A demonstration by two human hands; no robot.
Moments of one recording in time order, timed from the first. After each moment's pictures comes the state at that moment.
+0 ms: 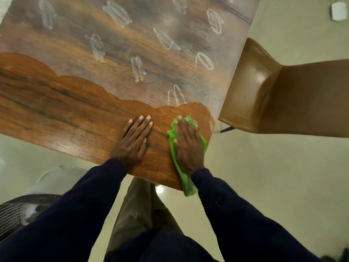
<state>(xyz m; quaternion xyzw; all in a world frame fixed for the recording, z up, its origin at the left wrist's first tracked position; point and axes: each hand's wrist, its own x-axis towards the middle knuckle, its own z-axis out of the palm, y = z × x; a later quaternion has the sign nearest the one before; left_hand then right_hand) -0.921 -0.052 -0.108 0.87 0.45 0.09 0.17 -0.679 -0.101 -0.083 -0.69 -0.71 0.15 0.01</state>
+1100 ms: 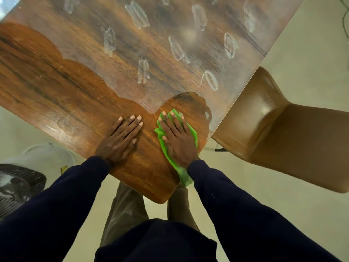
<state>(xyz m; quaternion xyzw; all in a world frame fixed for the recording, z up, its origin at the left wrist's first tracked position) -0.905 -0.055 -0.105 0.85 0.50 0.11 0.13 -0.634 -0.026 -0.078 -0.51 -0.84 0.17 0.00</state>
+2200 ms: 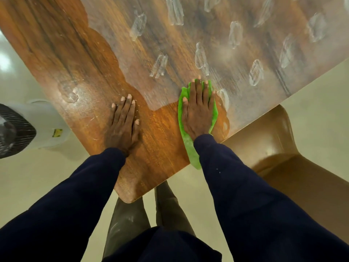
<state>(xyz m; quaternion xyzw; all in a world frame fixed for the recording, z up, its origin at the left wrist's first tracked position) -0.809 -0.058 -0.110 0.58 0.80 0.13 0.09 -0.610 0.118 -0.082 -0.54 -0.84 0.10 0.00</state>
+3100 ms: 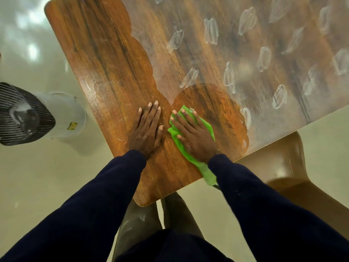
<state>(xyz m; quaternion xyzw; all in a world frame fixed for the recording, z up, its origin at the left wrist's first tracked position) -0.811 -0.056 -0.109 0.57 0.80 0.14 0.09 -0.627 0.083 -0.078 -0.18 -0.97 0.13 -0.07</state>
